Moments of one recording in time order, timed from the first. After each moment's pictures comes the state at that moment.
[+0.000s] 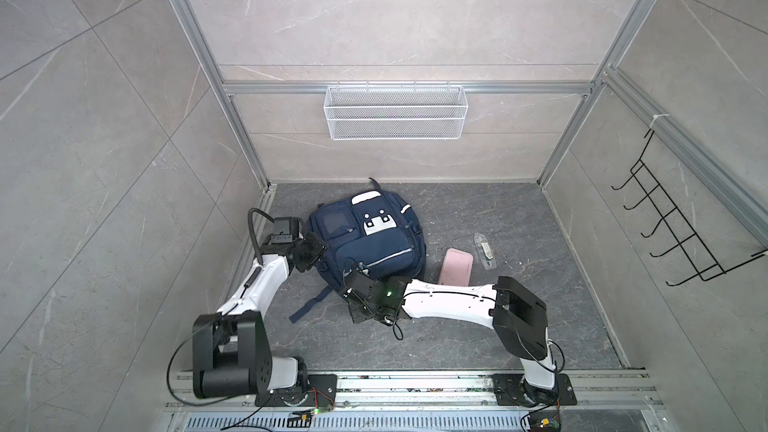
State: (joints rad) left arm 0.00 1.29 0.86 -0.49 0.30 -0.75; right arm 1.21 2.04 1.56 -0.55 0.12 0.75
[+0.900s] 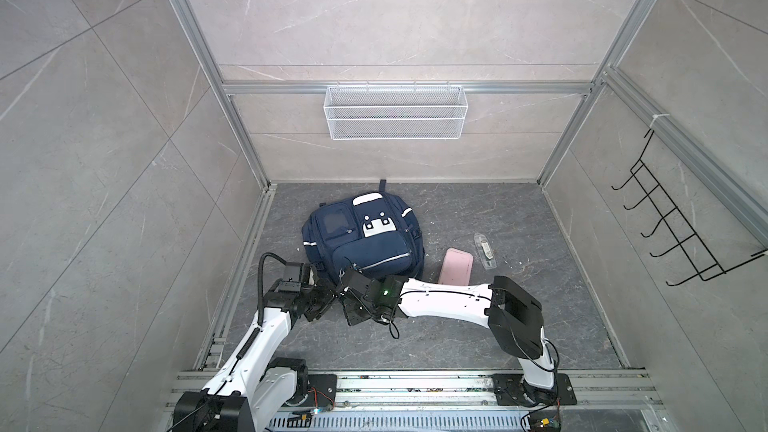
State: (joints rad) left arm -0.13 0.98 0.50 -0.55 0.36 -0.83; right arm 1.21 2.05 1.57 -0.54 0.03 0.73
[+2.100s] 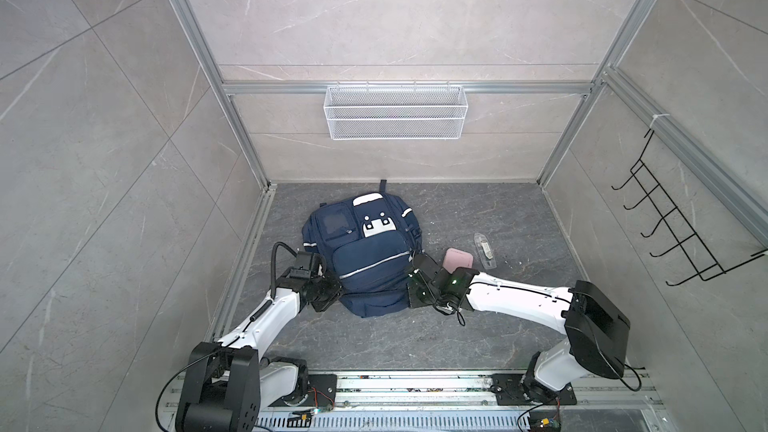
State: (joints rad) left arm -0.17 1.20 0.58 -0.48 0.34 -0.85; right arm 0.96 1.59 1.01 -0.47 0.09 0.70
